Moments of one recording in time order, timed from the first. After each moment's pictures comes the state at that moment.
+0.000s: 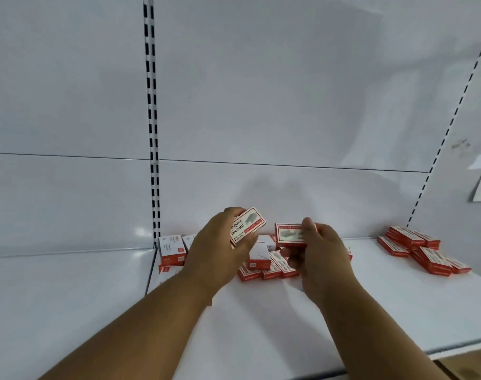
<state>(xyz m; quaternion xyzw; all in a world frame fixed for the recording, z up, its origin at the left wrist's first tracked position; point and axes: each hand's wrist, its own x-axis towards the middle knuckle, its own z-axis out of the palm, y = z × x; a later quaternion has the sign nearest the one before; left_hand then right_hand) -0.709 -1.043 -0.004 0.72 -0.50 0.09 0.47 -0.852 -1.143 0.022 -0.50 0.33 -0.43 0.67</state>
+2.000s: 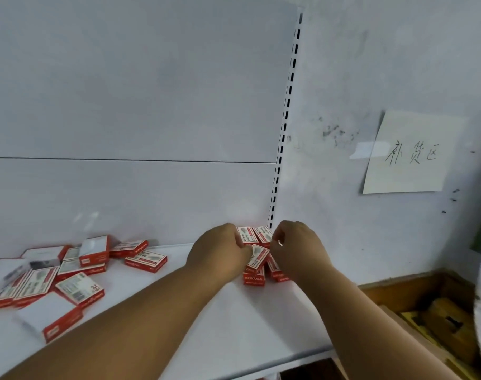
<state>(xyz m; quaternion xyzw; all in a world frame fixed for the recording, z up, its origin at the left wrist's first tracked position) -0.977 -1.368 0.007 0.84 -0.44 0.00 0.32 -1.096 -1.473 0.008 -0.87 0.41 -0.26 0.12</state>
